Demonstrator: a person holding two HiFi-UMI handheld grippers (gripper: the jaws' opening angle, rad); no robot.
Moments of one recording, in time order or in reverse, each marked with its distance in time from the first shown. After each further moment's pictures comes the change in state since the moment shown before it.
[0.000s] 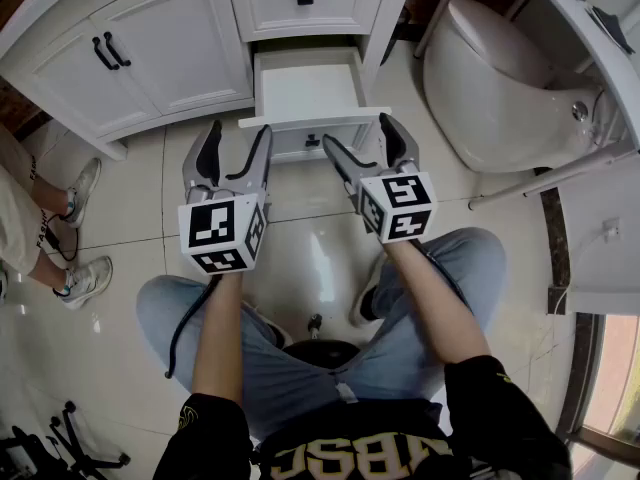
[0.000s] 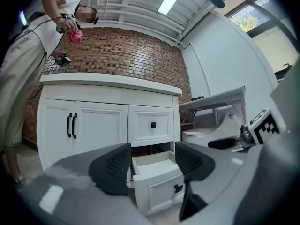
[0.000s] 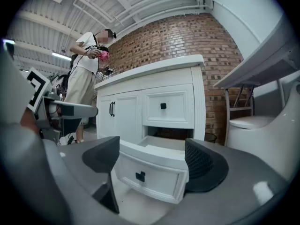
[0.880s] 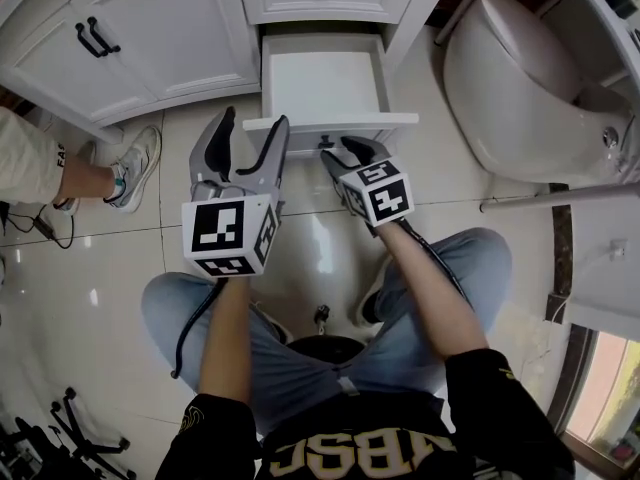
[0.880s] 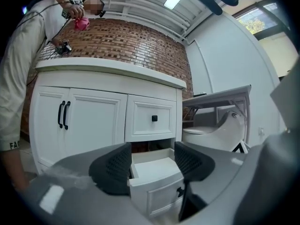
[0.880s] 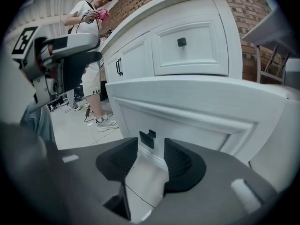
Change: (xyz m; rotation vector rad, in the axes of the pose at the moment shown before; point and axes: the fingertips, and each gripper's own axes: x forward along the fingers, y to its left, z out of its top) left arm 0.047 0.008 -0.015 -0.043 0.037 -0.032; right arm 0.080 0.019 -0.136 -0.016 0.465 0.214
